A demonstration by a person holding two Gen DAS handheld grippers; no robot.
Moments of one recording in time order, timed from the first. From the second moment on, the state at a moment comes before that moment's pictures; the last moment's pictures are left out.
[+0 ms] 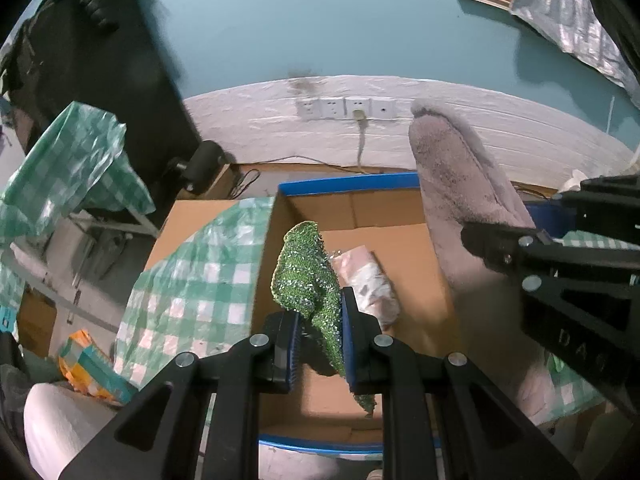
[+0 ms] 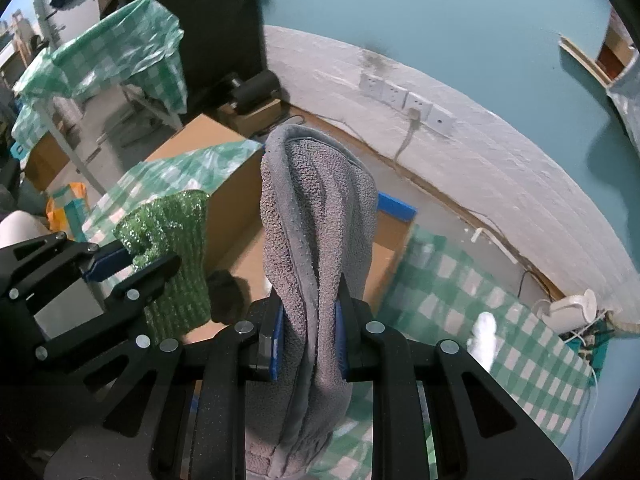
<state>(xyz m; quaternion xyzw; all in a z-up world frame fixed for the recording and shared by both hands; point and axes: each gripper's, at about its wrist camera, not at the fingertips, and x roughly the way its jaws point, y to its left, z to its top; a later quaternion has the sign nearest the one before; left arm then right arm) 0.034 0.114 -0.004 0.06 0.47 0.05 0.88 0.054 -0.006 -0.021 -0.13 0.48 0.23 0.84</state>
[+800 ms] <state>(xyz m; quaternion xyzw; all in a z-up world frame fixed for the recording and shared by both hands) 0.041 0.141 -0.024 0.05 0.49 0.09 0.87 0.061 -0.002 -0.038 -0.12 0.48 0.22 0.84</state>
